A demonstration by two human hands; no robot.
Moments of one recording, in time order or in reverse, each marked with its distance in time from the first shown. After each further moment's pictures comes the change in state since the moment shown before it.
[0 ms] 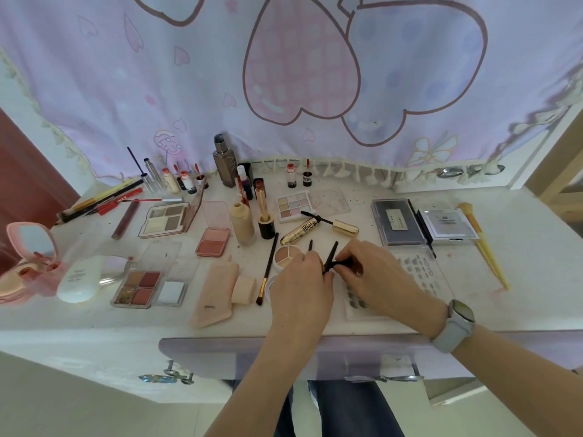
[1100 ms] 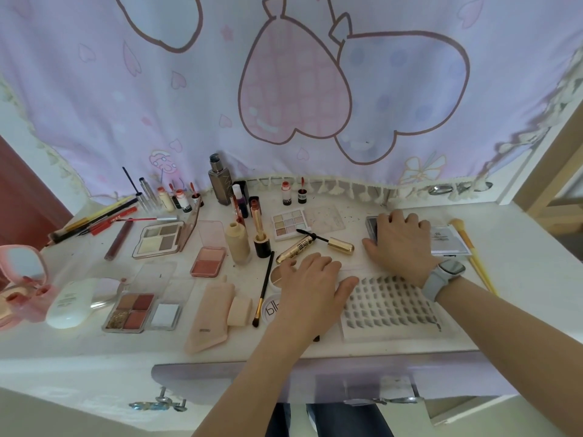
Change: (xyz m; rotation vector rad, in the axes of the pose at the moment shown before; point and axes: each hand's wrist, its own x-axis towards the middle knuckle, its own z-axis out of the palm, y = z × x) left_hand 0.033 -0.010 0.026 0.221 0.011 0.411; right_hand 0.058 0.051 -0.025 -0.687 0.010 0.345
